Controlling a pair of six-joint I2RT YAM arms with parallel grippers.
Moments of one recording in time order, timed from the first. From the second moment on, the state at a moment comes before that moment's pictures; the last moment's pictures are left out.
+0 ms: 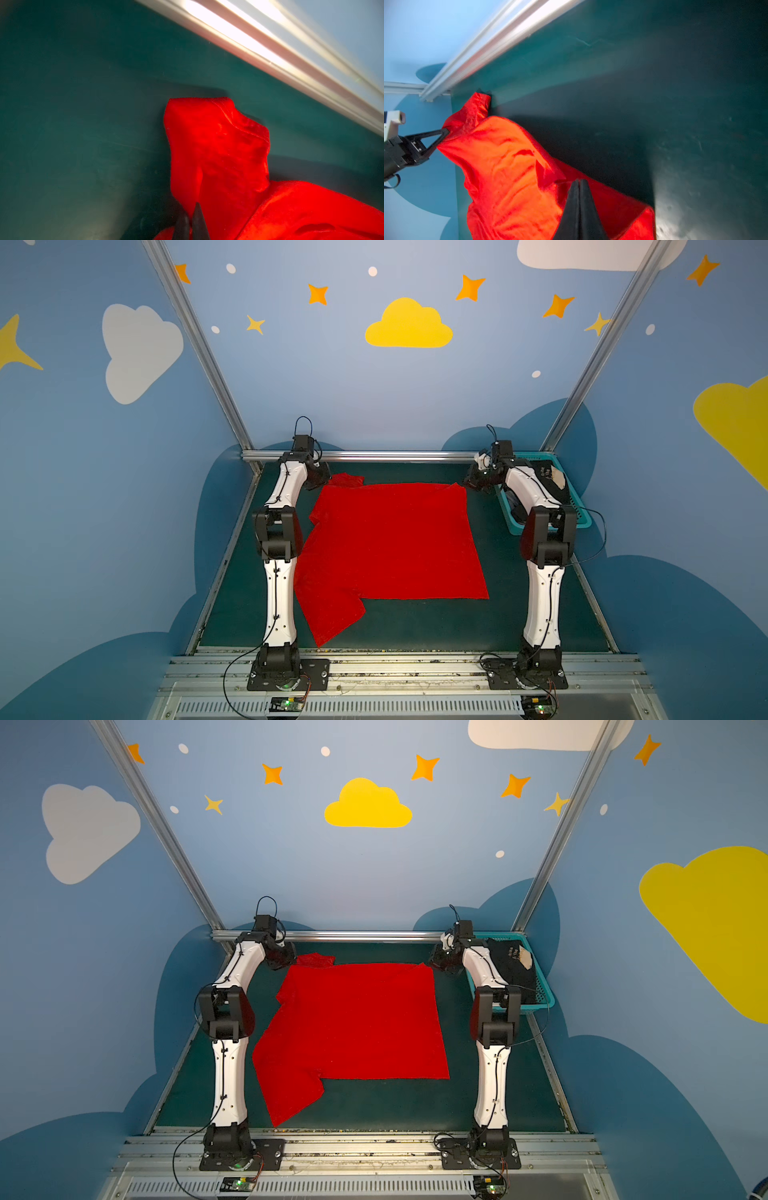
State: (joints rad) left arm 0.03 2.49 2.35 -0.90 0.21 -0.36; right arm 0.09 2.31 2.05 -0.76 -0.50 0.36
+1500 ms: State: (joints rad) left arm -0.01 2.78 2.70 -0.92 0.14 -0.39; right arm 0.13 2.20 1.69 -0.82 -0.28 0.27
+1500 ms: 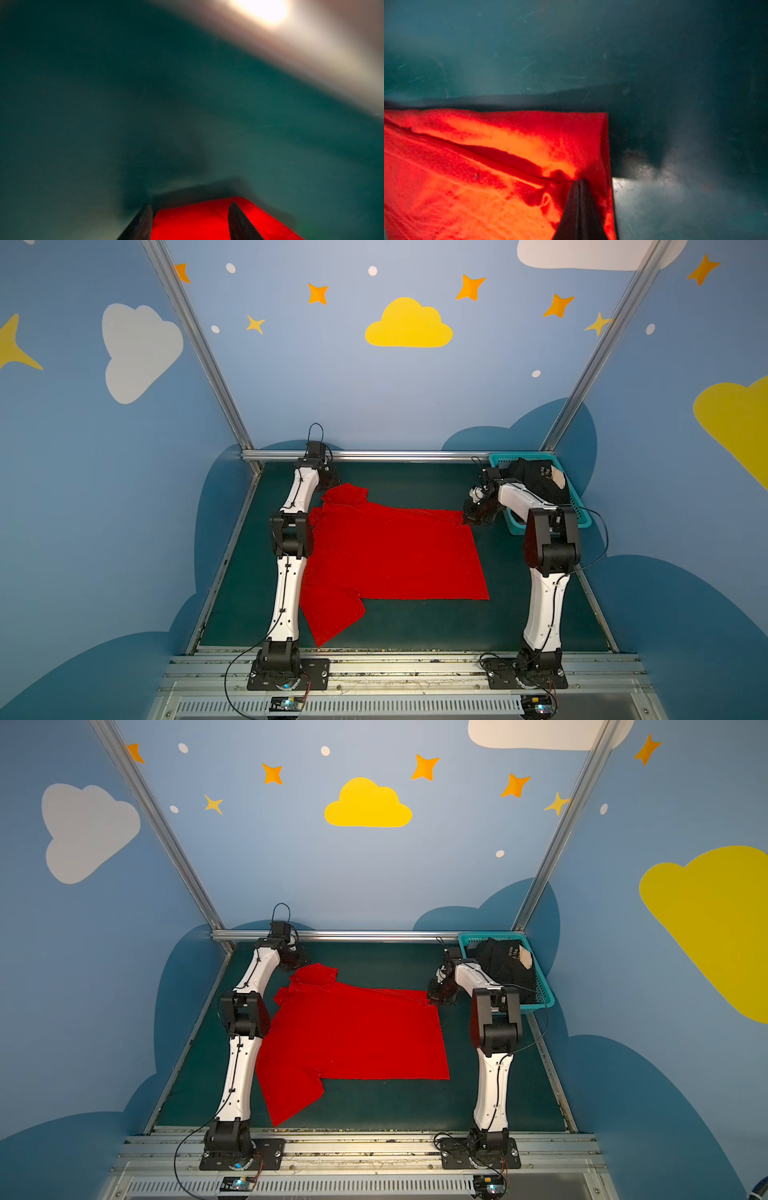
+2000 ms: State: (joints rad) left arm -0.01 2.78 2.72 -1.00 0.20 -0.43; right arm 0.13 2.20 1.70 -0.83 -0.28 0.27
